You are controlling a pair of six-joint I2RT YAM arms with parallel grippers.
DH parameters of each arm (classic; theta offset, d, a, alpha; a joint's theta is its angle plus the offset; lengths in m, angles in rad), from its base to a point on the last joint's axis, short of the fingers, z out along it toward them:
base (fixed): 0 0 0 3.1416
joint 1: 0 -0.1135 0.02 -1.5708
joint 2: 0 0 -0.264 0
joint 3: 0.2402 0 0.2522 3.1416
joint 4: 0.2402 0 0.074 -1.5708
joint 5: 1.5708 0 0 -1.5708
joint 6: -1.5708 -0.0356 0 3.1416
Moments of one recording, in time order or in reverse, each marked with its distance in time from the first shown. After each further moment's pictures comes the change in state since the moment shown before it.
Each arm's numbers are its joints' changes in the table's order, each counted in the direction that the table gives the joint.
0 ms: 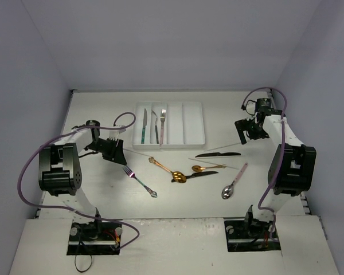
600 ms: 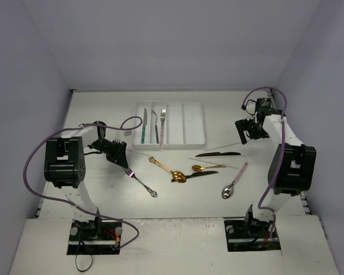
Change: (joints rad) left arm 0.044 -0.100 0.049 0.074 -0.009 -0.093; right arm 0.000 0.000 0.000 0.000 0.015 0.006
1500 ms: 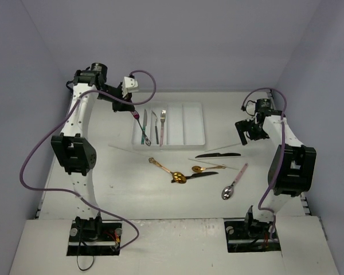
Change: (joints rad) left arm 0.093 -0.230 1.135 0.503 0.130 -0.602; right arm 0.000 0.000 0.000 0.001 0.005 0.013
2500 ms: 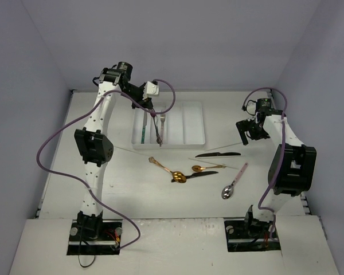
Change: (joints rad) left arm 0.153 -0.276 0.354 0.056 -0.038 -0.184; right arm 0.005 0.000 0.000 0.006 0.018 0.007
